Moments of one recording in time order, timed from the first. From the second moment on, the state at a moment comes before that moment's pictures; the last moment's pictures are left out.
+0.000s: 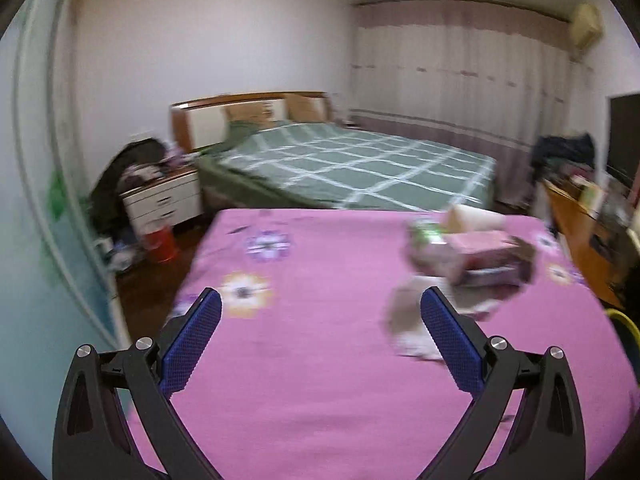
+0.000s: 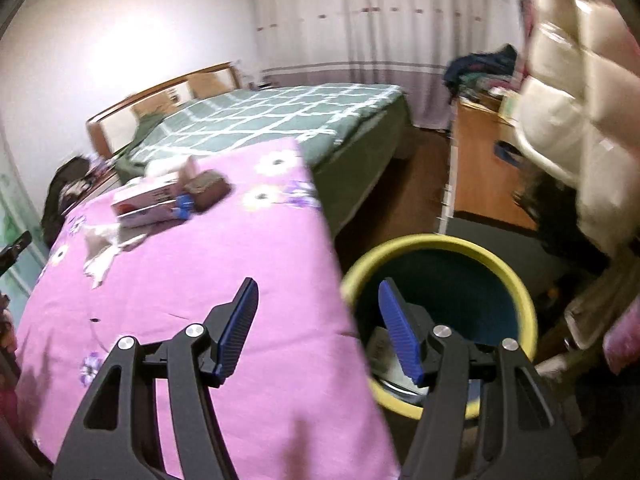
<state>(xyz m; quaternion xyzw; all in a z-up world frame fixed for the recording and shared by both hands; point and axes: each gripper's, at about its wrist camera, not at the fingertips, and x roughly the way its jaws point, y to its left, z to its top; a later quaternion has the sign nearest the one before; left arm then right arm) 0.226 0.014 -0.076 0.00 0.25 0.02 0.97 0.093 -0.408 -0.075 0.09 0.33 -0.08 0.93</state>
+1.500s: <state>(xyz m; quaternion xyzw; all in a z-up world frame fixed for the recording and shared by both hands) 0.231 0.096 -0.105 -0.06 0.28 0.16 0.95 0.350 -0.108 -0.140 -0.06 0.44 0.09 0.89</state>
